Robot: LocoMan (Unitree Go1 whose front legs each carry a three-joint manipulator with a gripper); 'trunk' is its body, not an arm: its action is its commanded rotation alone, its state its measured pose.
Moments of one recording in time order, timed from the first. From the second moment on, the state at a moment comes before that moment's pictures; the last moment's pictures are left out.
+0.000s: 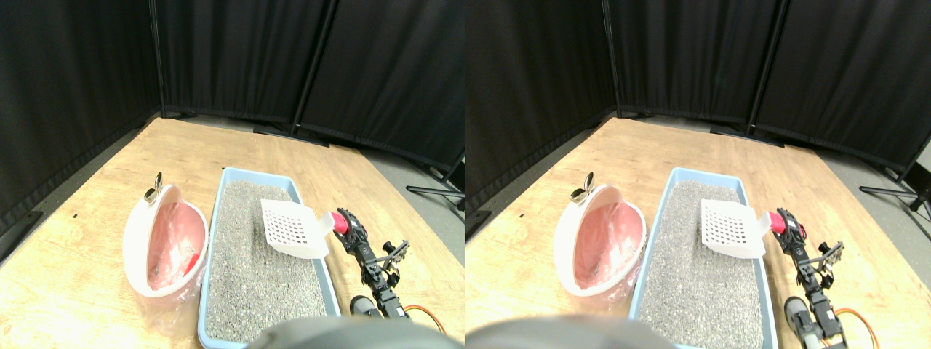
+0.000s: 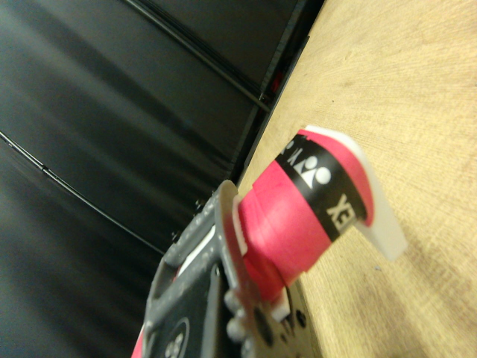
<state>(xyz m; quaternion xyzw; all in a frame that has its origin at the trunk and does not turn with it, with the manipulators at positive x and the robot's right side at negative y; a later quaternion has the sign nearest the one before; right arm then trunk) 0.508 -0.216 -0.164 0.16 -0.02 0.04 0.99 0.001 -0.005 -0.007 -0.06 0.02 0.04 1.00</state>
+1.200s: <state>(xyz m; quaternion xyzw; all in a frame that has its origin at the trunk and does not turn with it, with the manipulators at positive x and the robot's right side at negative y) 0.481 -0.231 -0.220 0.23 0.16 -0.05 0.96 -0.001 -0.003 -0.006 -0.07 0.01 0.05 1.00</state>
